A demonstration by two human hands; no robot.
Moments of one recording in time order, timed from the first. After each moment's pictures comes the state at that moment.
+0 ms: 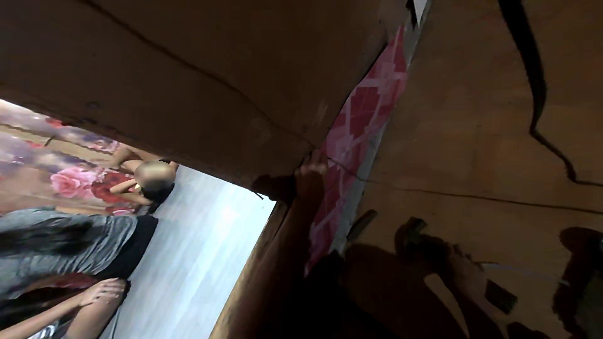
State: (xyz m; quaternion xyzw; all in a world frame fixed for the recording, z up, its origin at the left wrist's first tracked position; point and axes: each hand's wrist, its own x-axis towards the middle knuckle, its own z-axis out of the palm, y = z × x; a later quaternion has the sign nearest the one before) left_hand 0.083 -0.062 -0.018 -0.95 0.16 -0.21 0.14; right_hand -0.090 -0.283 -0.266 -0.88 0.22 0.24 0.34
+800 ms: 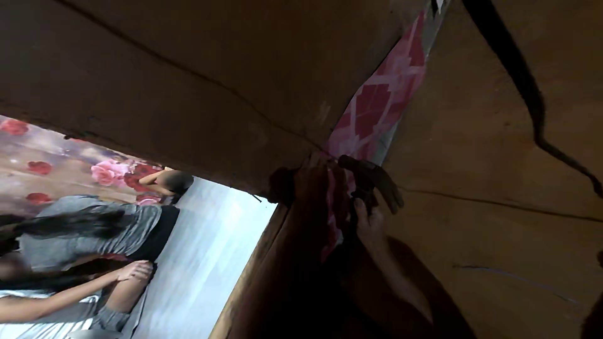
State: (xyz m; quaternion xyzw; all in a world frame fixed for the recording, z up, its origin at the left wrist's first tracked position) left_hand 0.075 -0.075 -0.005 -0.98 0.06 -0.06 0.18; right_hand 0.000 -0.157 -0.122 -0.56 0.05 -0.14 0.82
